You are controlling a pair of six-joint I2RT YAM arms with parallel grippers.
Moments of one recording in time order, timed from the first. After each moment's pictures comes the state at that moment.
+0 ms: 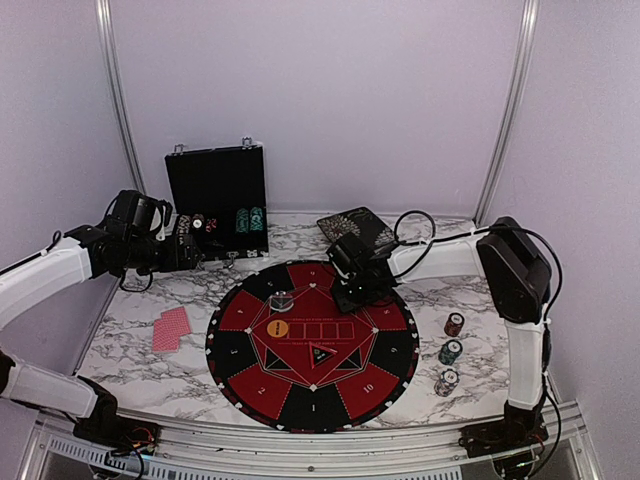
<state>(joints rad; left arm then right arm) -0.37 1.22 0.94 -0.49 -0.08 -0.38 0.78 2.08 1.41 -0.43 0.23 0.29</state>
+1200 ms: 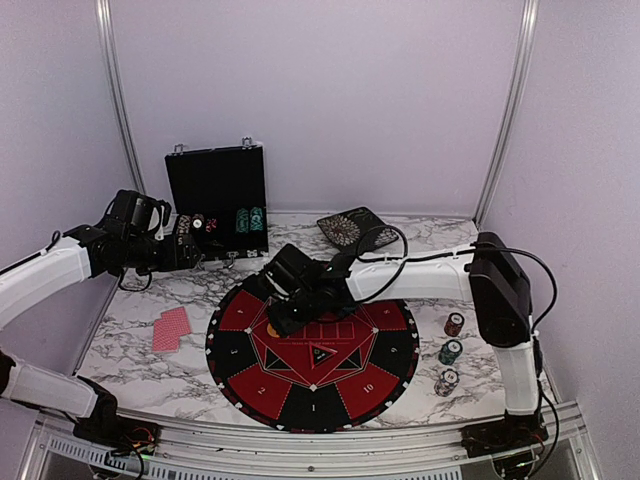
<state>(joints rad) -0.35 1.22 0.94 -0.48 -0.05 -0.38 1.06 2.14 1.66 -0.52 0.16 0.34</state>
